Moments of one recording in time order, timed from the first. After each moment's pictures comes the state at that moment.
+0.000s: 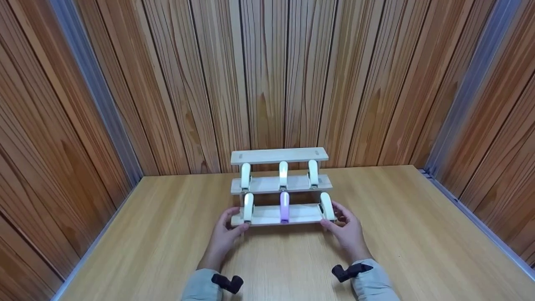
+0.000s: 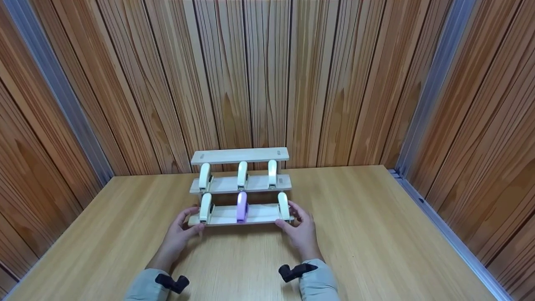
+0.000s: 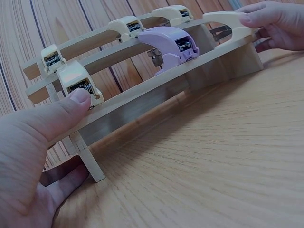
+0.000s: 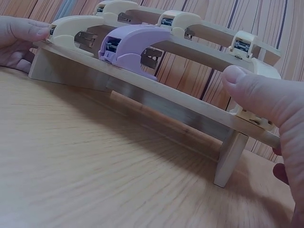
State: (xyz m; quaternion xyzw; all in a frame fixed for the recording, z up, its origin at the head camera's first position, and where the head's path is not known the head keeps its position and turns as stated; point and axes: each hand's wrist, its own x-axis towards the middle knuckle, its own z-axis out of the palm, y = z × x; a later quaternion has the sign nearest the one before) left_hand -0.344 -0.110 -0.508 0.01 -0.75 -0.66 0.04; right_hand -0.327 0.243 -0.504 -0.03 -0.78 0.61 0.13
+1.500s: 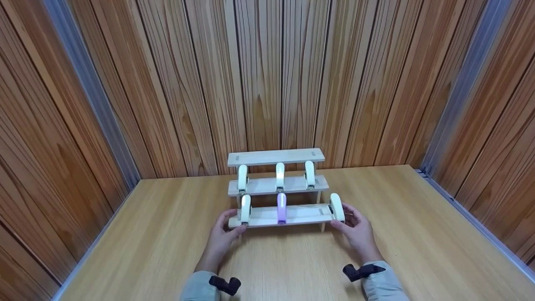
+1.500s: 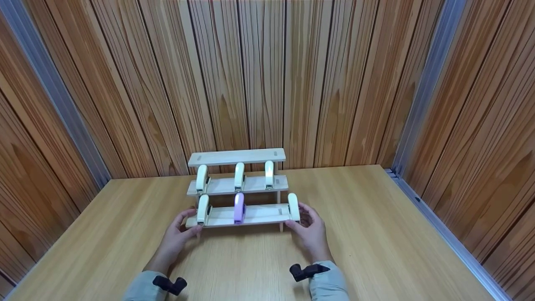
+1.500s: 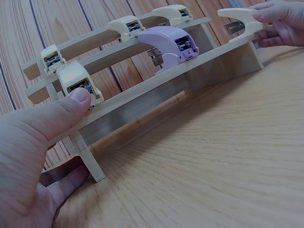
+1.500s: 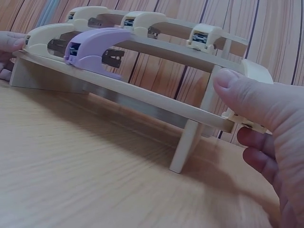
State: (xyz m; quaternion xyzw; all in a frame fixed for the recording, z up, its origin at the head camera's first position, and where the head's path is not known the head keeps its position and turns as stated) left_hand -0.343 -0.113 -0.509 0.01 -0.75 -0.66 0.03; right_hand -0.319 0.273 -0.503 -0.02 -0.74 0.66 0.12
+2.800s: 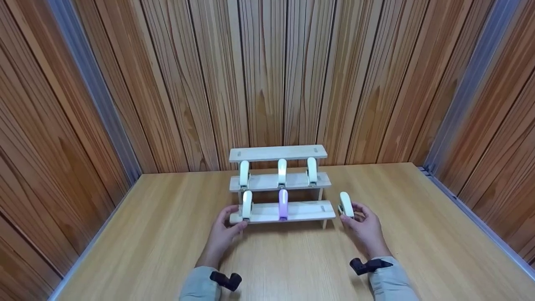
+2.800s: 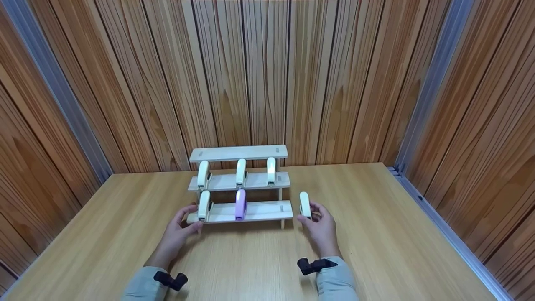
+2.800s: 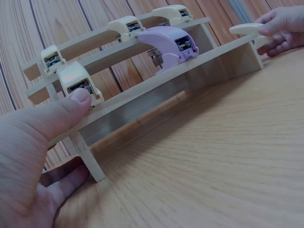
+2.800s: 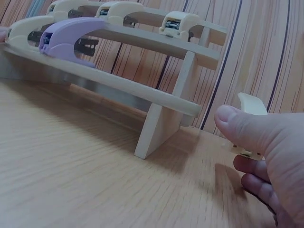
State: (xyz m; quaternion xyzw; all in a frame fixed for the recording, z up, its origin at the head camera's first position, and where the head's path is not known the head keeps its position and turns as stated) left_hand -0.341 -0.112 -0.508 0.01 -0.75 -0.66 0.02; right_hand -0.329 0.294 -0.507 -0.06 -0.76 0.63 0.10
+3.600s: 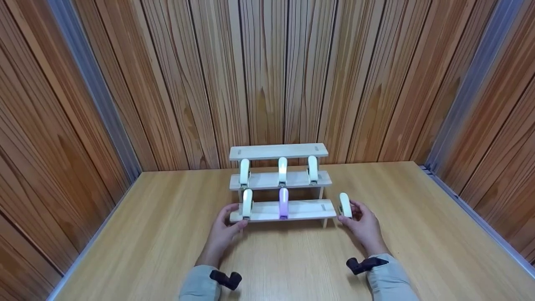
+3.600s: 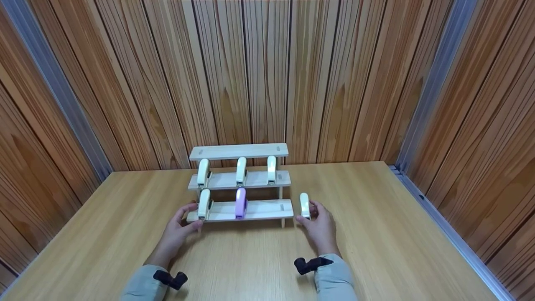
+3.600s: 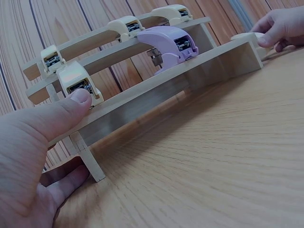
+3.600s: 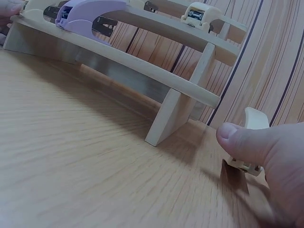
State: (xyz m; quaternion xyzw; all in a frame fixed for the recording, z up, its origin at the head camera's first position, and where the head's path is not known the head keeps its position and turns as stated) left_hand -0.341 -0.112 -0.508 0.02 -0.75 -0.67 0.01; right_hand -0.337 0.292 -0.505 -0.07 -0.83 0.54 0.10
